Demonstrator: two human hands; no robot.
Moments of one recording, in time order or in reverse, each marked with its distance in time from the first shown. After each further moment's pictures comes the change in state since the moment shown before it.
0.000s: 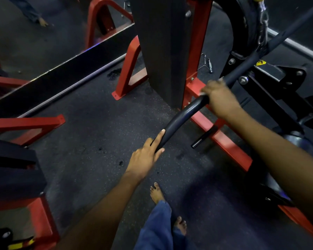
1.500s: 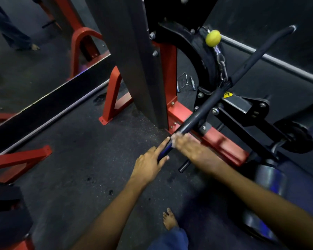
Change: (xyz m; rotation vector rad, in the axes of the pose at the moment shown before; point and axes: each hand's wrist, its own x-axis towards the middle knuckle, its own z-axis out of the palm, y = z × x) left_hand 0.126 0.076 -0.019 -0.038 -0.063 0.033; right_hand -0.054 0.028 0.038 0.101 0.122 -0.297
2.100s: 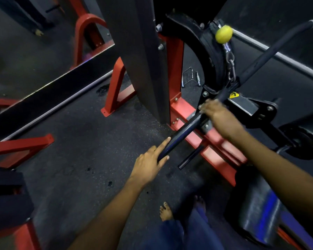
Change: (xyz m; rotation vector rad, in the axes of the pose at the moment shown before) left_hand 0.005 0.005 0.000 -0.057 -0.016 -0.043; right_hand 0.042 0.112 -0.045 0.005 -0.107 0.247
